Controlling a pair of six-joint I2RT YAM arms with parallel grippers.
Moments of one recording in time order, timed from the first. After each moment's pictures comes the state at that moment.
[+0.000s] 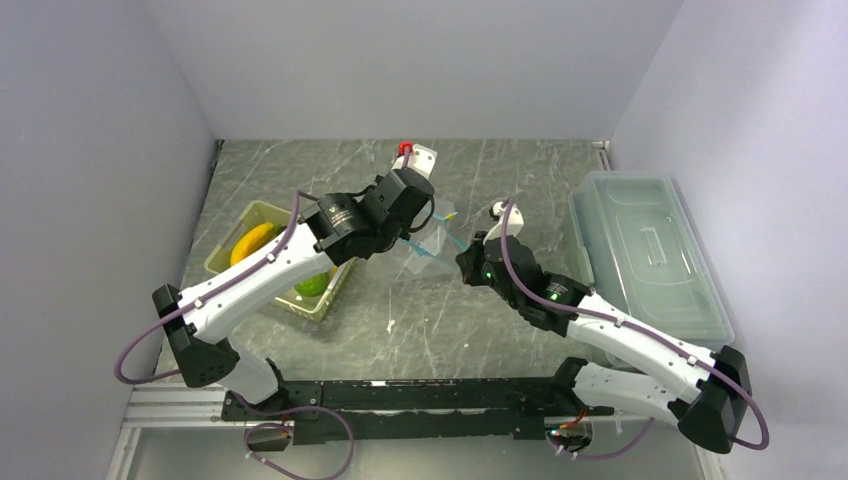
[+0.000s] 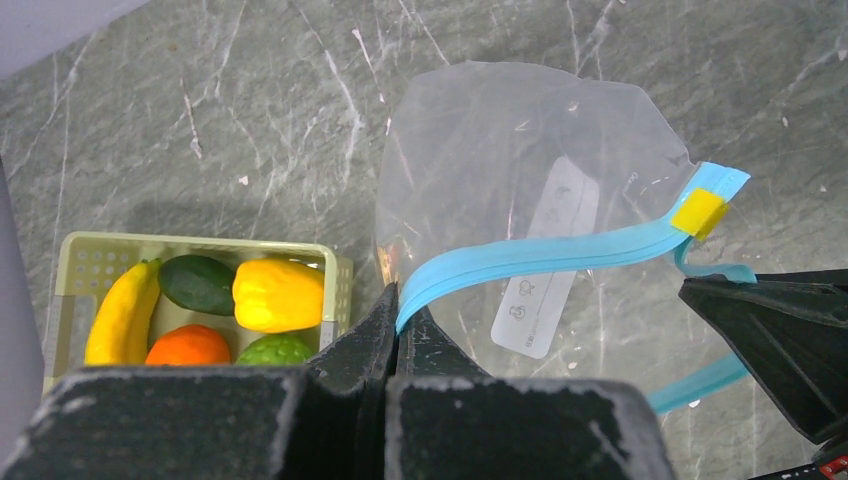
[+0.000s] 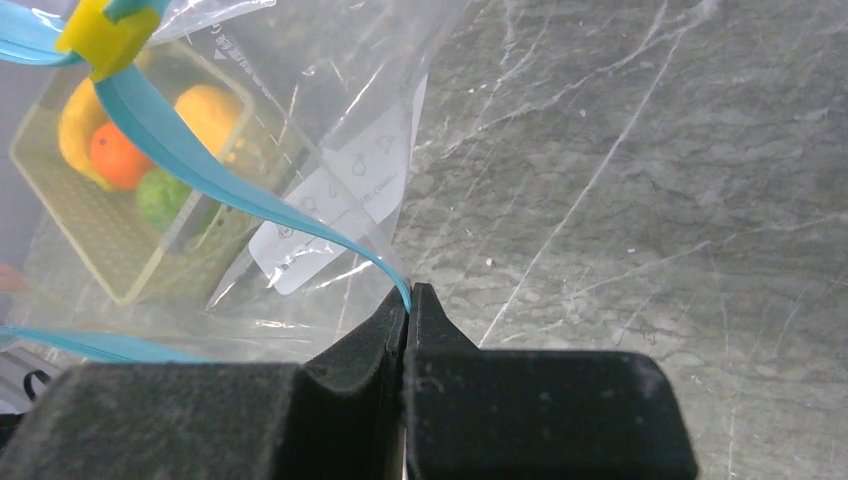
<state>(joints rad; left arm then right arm) -0.99 1.51 1.70 -0.93 -0.63 -0.30 0.87 0.98 0.76 -0.26 0.38 0.64</state>
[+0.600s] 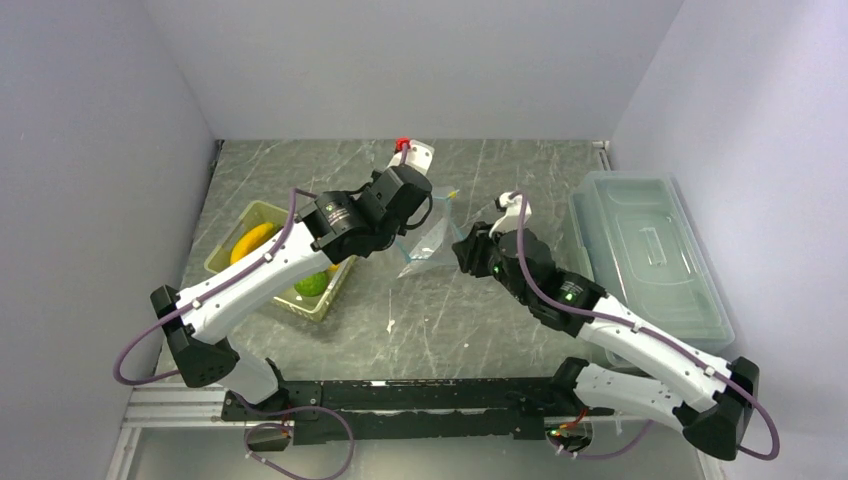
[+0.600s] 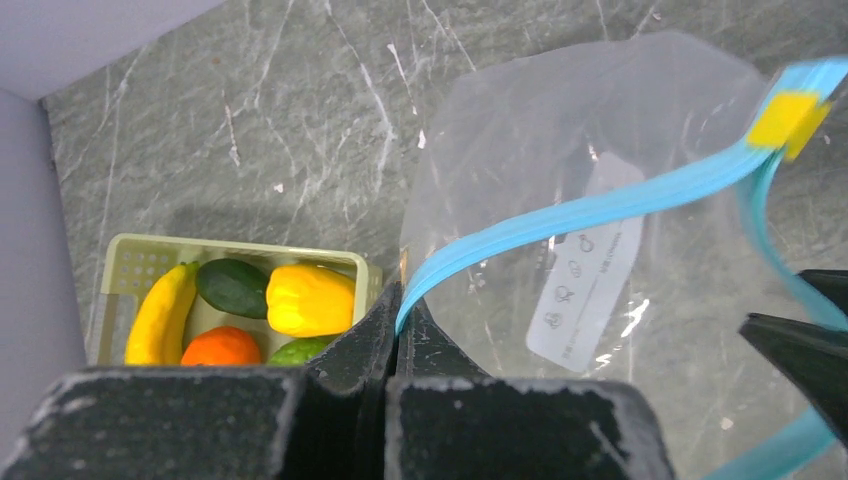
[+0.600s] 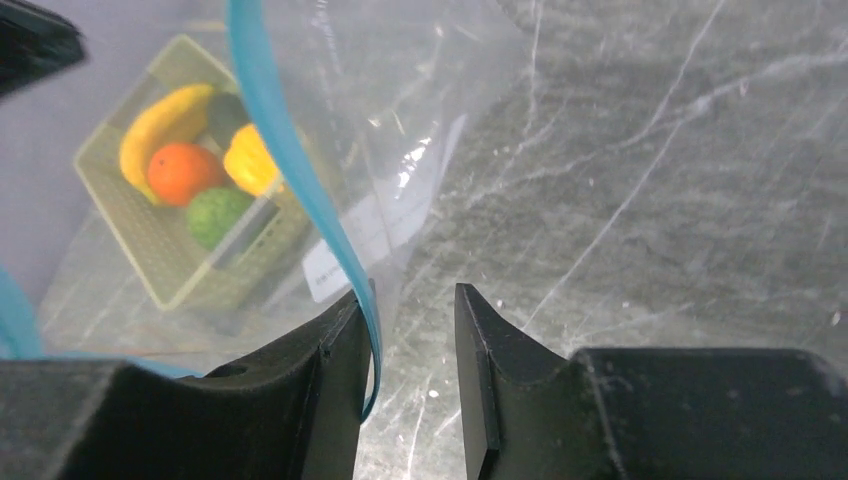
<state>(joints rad) -0.99 1.51 1.72 -0.93 -0.67 -0.27 0.87 0.93 0.81 -0.26 0.36 0.55</state>
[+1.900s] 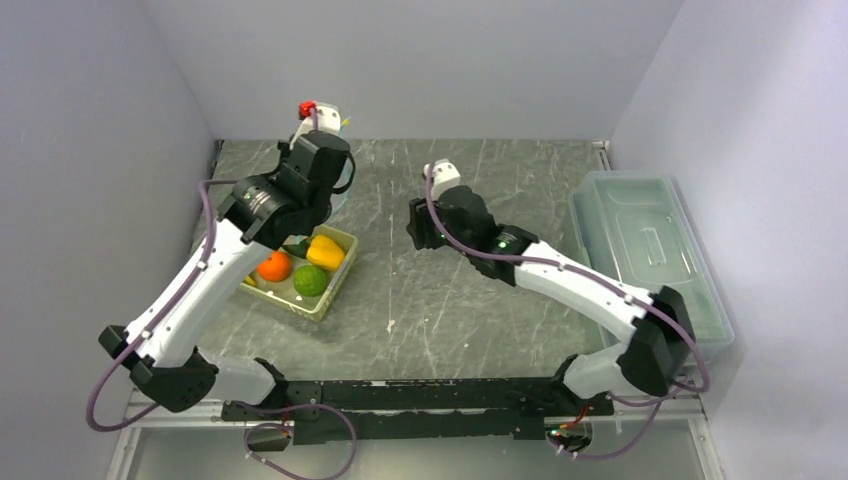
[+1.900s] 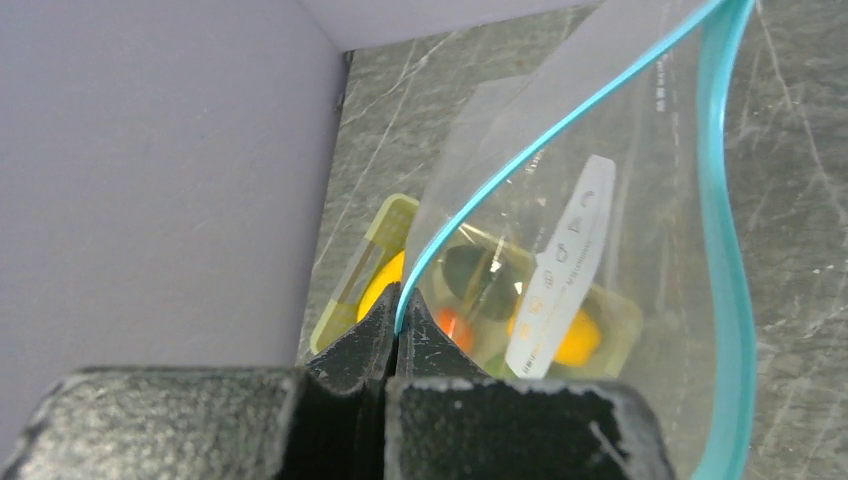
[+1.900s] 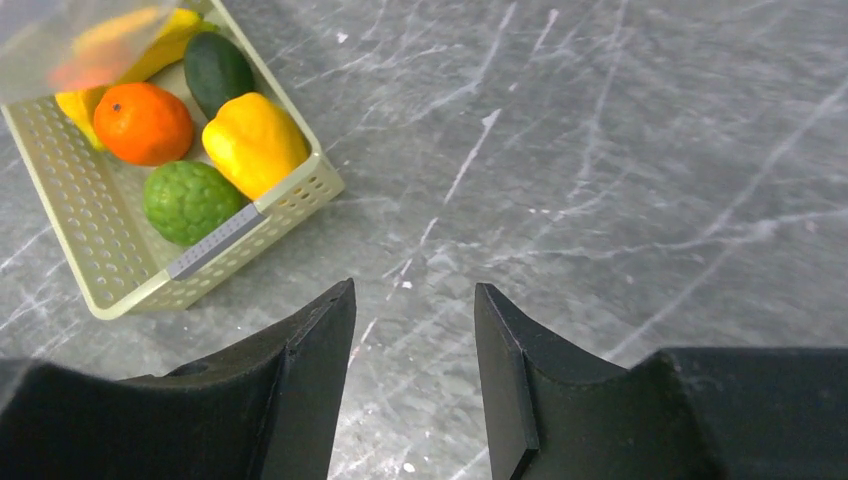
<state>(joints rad) -0.72 1.37 1.73 -0.99 -0.92 -0.11 0.85 1.34 1.12 -0.21 0.22 0.29</state>
